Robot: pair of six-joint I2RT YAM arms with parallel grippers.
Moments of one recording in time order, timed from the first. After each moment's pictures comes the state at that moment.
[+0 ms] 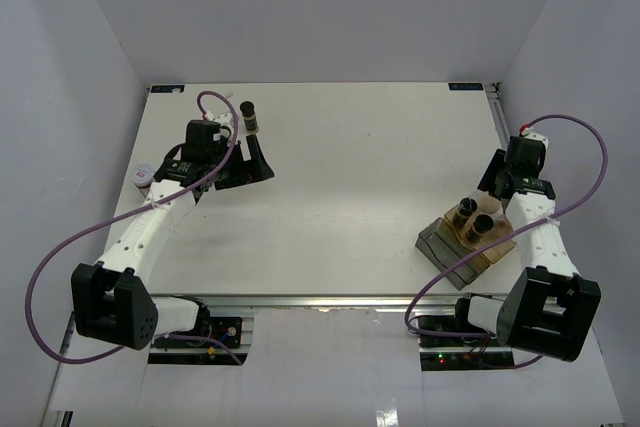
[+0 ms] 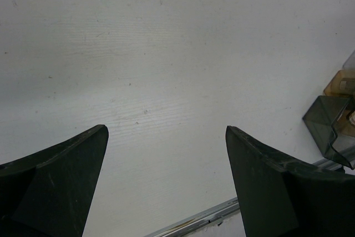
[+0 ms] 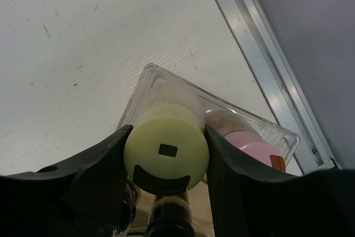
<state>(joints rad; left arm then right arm) -0.23 1.27 1.06 -0.54 0.25 -0.40 -0.20 1.20 0.87 -0.45 0.20 0.17</state>
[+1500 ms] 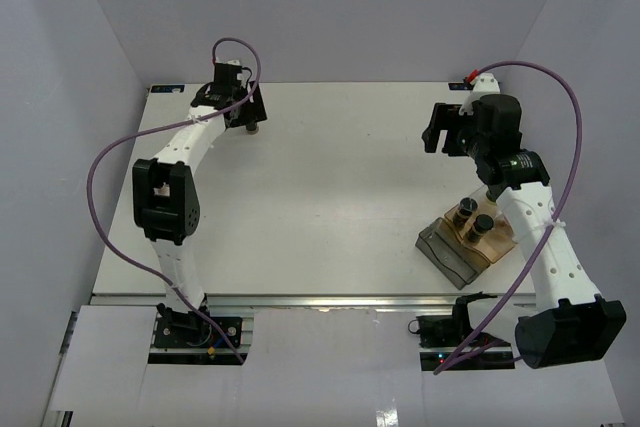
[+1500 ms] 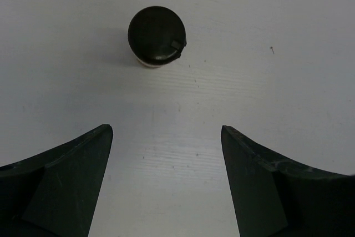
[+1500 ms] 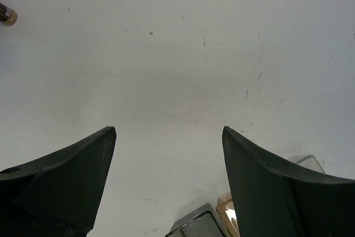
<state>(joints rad) -0.19 2.01 1.74 -0.49 -0.12 -0.31 0.18 1.16 1.22 -0.52 -0.06 0.12</state>
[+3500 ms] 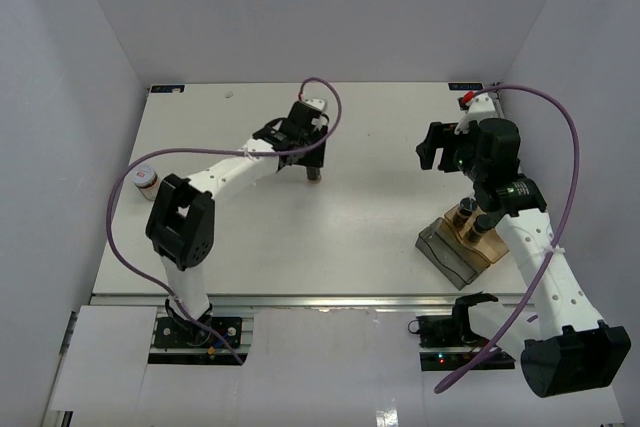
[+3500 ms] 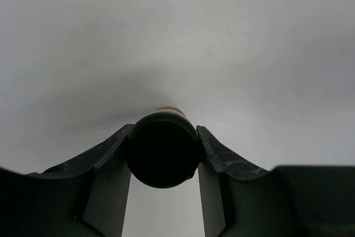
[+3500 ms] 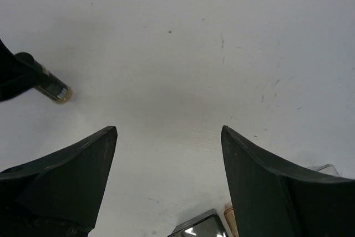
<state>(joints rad) -0.59 1.87 1.52 -0.45 -0.15 -0.29 0.20 1.02 1.03 -0.38 -0.11 0.10</state>
